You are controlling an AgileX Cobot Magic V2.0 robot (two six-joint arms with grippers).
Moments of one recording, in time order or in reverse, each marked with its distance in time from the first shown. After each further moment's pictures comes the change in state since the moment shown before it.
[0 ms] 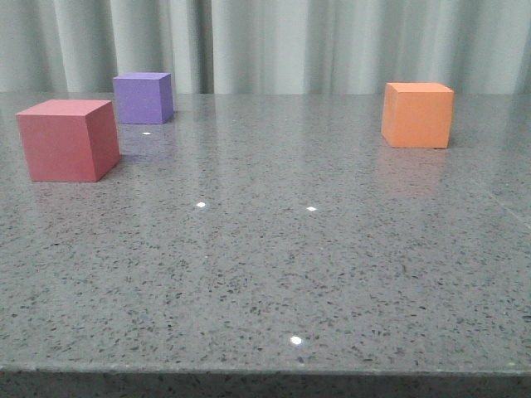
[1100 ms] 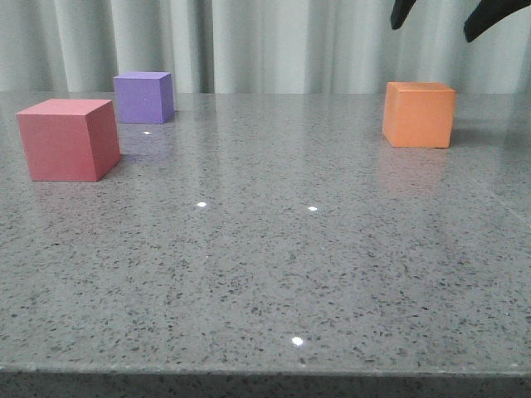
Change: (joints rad) left arm 0.000 0.000 0.000 0.000 0.000 0.000; right arm 0.159 0.954 -0.789 0.009 -0.028 -0.008
